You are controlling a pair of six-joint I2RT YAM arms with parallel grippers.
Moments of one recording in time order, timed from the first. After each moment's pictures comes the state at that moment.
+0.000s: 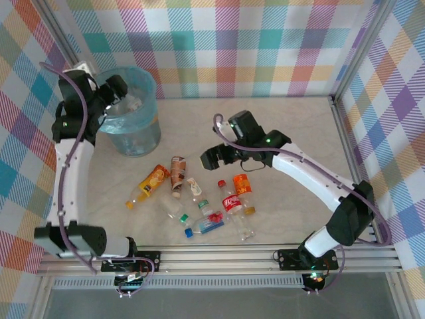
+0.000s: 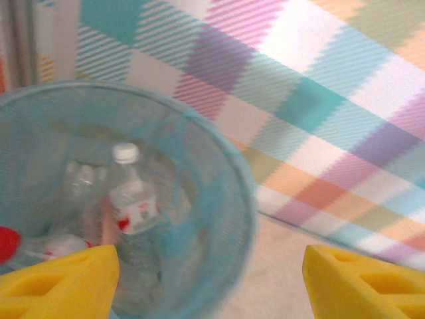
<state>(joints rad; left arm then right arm) 0.03 1.33 1.62 -0.60 0.06 -0.42 0.71 1.52 1.38 -0.72 -0.28 0.25</state>
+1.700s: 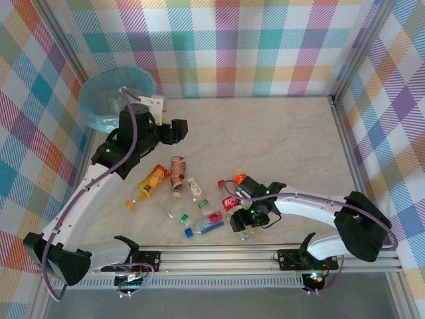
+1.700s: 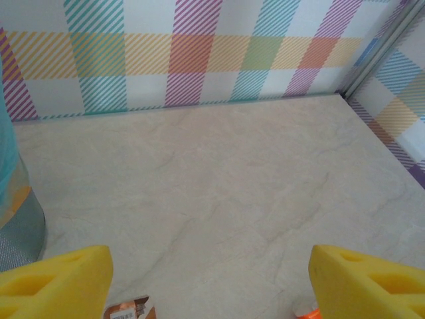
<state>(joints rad) -0.44 1.19 1.31 -0.53 0.01 -0.23 0.89 1.36 0.68 -0.67 -0.31 0.55</state>
